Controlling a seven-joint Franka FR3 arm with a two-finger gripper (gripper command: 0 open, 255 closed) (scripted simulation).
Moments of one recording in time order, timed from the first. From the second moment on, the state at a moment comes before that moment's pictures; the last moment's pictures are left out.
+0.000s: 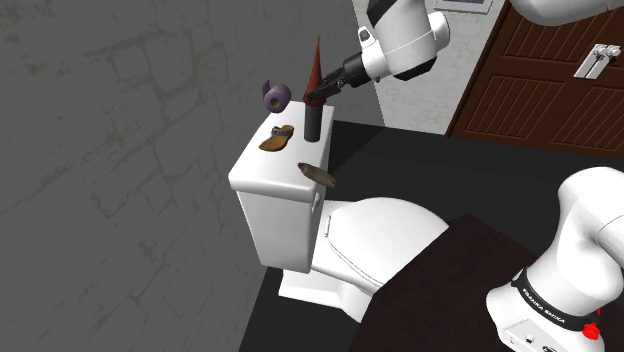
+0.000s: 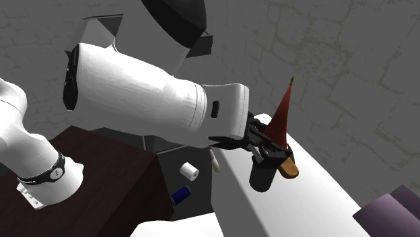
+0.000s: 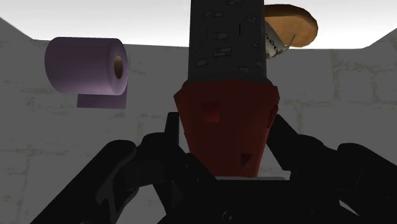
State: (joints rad) arm 0.84 0.01 -0.65 -2.13 1.41 2.75 -1.70
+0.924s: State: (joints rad) arm 0.84 -0.02 -0.65 -2.12 1.32 2.75 -1.61
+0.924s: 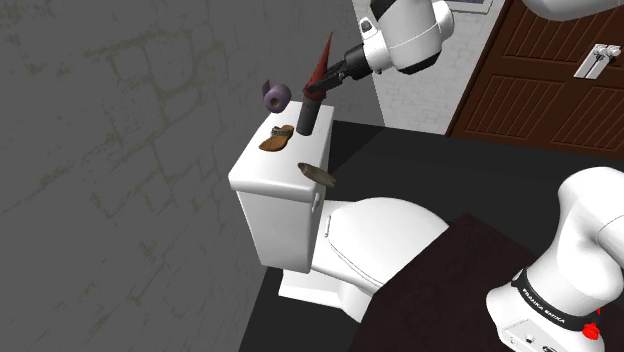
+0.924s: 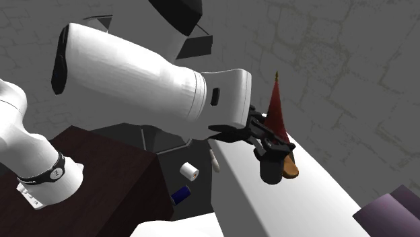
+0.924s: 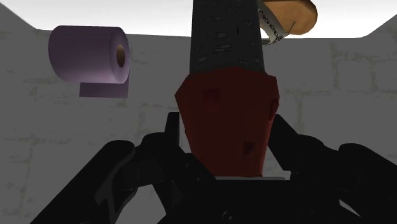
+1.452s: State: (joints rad) arm 0.83 -0.07 -0.64 -2.10 1.12 2.75 -1.42
